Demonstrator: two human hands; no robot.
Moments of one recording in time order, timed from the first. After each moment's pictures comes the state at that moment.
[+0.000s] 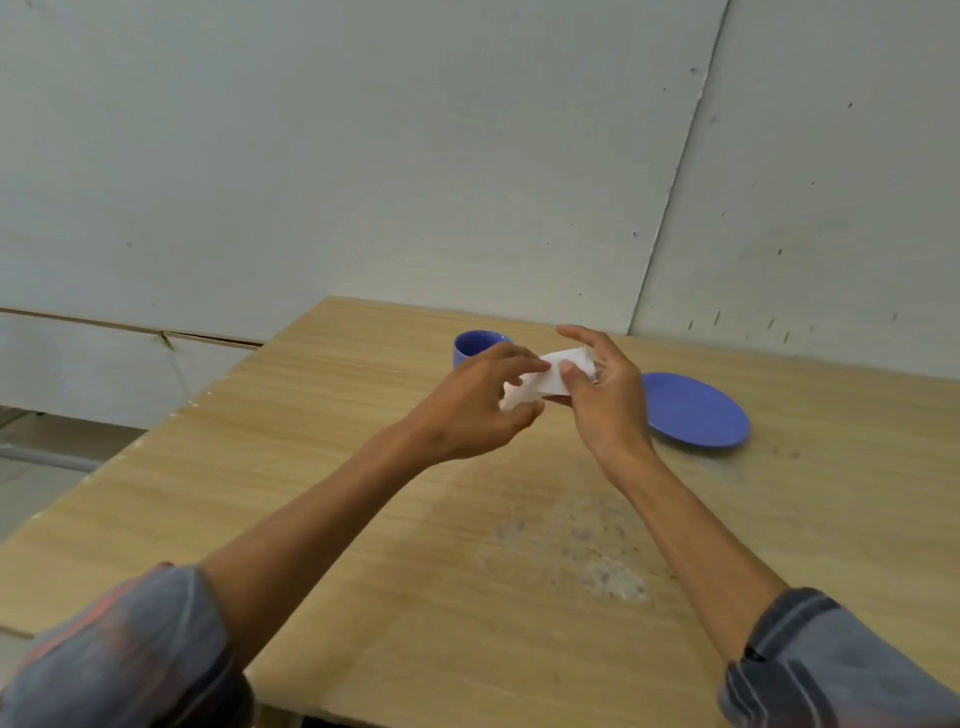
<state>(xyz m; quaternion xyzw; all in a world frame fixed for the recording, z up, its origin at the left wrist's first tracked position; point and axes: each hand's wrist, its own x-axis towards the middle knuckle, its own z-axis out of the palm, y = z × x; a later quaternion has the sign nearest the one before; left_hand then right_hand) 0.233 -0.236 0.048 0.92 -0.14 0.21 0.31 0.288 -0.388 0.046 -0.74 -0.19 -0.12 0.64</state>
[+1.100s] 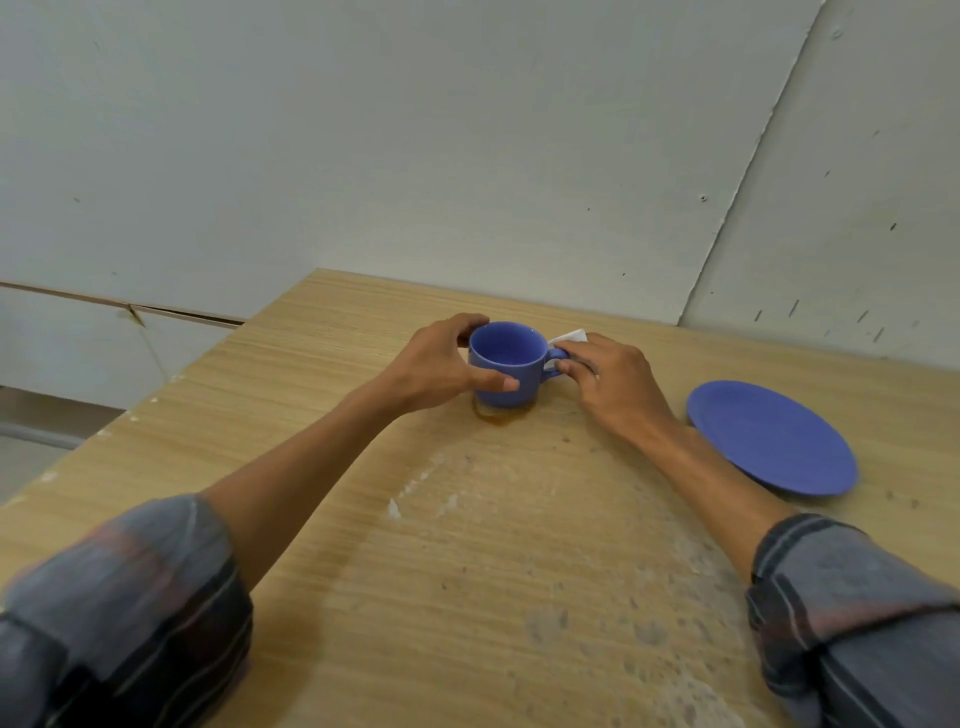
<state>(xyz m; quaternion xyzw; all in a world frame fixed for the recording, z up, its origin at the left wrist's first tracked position) 0.352 -0.135 0.005 0.90 -0.01 0.14 0.41 0.423 -0.352 -0.001 -0.85 -0.38 -0.18 0.32</state>
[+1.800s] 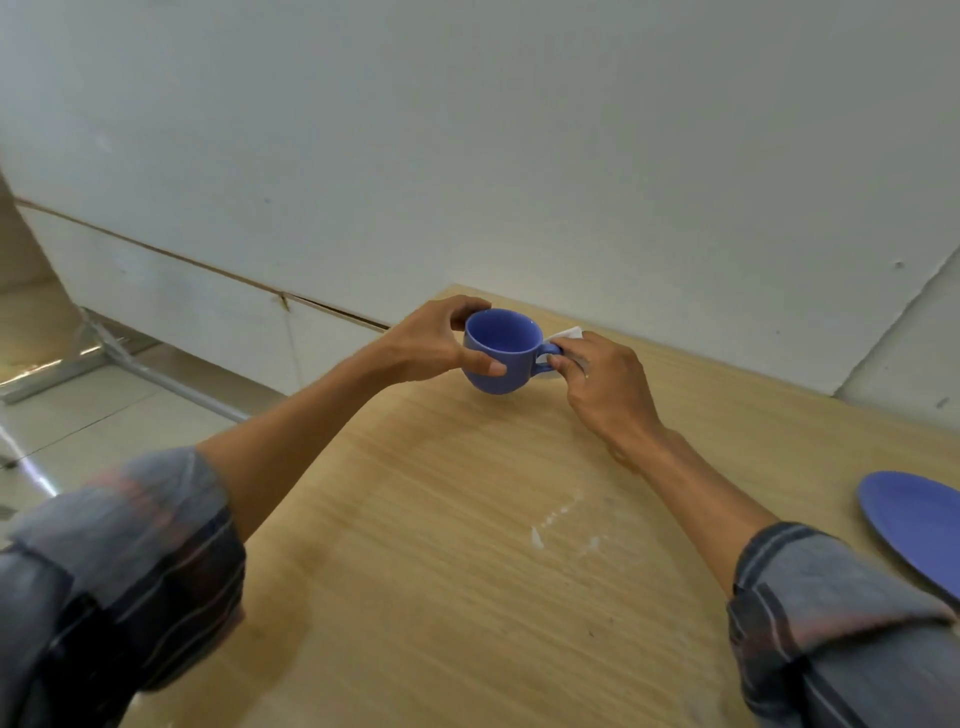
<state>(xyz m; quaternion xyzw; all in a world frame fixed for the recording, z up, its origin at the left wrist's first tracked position) 0.284 0.000 0.033 0.89 0.05 0.16 0.42 0.385 -0.200 0.015 -0.82 -0.44 -0.15 0.34</state>
